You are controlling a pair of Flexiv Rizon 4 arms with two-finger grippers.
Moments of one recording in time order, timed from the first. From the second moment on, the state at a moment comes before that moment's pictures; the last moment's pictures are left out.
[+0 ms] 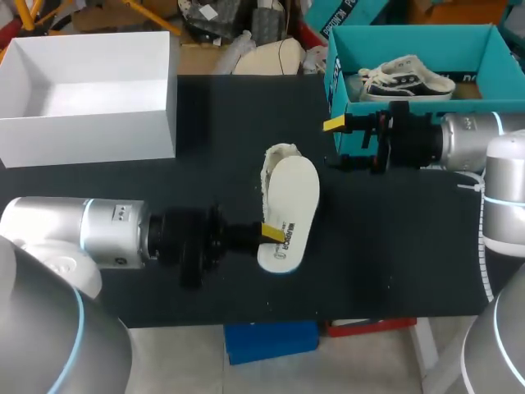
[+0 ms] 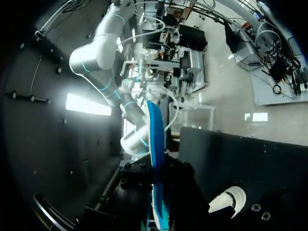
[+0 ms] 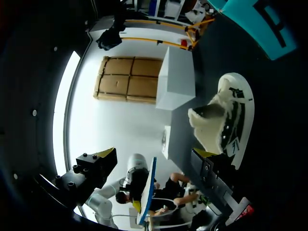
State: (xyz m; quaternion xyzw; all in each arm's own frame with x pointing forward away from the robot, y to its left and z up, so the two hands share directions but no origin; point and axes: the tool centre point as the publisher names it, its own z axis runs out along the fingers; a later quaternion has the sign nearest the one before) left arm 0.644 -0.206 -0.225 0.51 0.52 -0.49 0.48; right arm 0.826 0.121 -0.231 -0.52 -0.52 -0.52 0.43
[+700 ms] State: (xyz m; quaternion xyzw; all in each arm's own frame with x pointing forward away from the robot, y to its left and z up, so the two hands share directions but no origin) left arm 0.711 -0.201 -0.277 0.49 0.52 -0.40 0.58; right arm 0.826 0.121 -0.232 -0.52 -0.52 -0.52 0.43
